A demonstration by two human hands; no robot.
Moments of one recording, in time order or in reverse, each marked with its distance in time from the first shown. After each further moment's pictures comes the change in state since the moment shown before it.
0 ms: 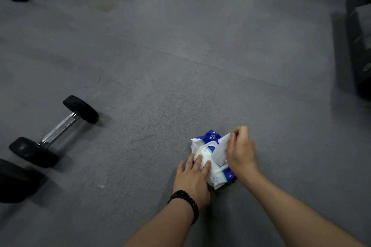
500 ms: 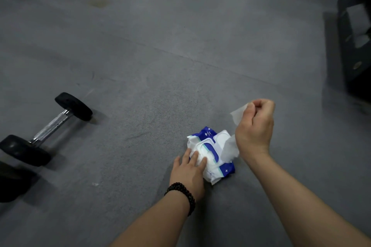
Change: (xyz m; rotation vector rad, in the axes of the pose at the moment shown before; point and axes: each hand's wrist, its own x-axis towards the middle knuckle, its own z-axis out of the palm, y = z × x) left_hand 0.004 0.000 -0.006 0.017 -0.002 0.034; right_hand 0.021 -0.052 -0.044 0.258 0.387 -0.099
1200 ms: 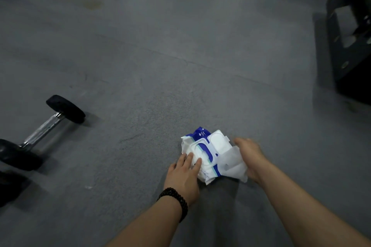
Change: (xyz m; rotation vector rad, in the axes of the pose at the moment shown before) left_hand -0.002 0.002 0.012 -0.083 0.001 -0.016; right_hand -0.012 0.079 -0.019 -0.038 -0.429 0.963
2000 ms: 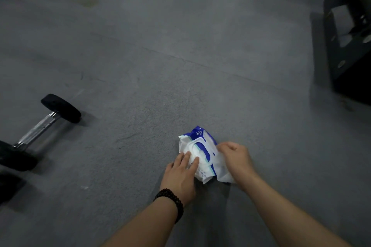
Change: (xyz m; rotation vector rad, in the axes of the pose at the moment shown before) left_hand 0.000 -0.002 0.004 -0.003 0.029 0.017; right_hand -0.023 0.020 0.017 -0.184 -0.030 -0.276
